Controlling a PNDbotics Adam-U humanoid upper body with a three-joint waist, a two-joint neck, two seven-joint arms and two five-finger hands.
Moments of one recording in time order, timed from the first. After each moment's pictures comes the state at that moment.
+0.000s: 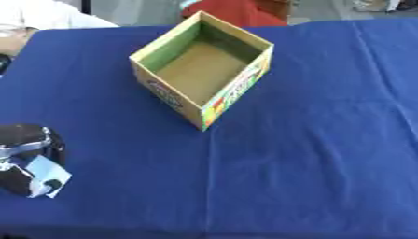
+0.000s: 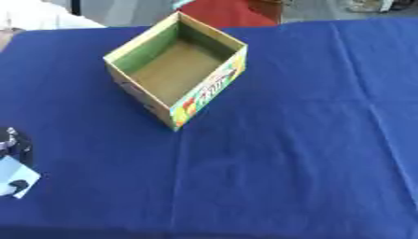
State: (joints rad) left arm -0.17 0.96 -0.20 -1.77 -0.63 -0.03 -0.65; right arm -0.38 -0.49 -0.15 -1.98 0.32 -0.10 -0.36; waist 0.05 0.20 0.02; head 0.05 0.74
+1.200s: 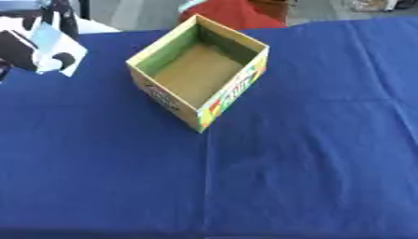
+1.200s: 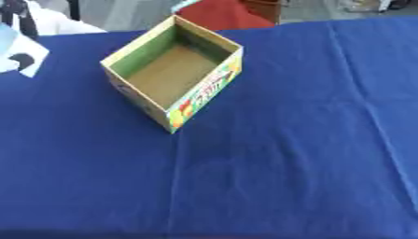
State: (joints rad) left arm -0.82 0.90 -0.25 -1.64 -0.57 -0.05 -0.77; right arm -0.39 -0.49 -0.14 -1.98 0.31 -0.11 -0.35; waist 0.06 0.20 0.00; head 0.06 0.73
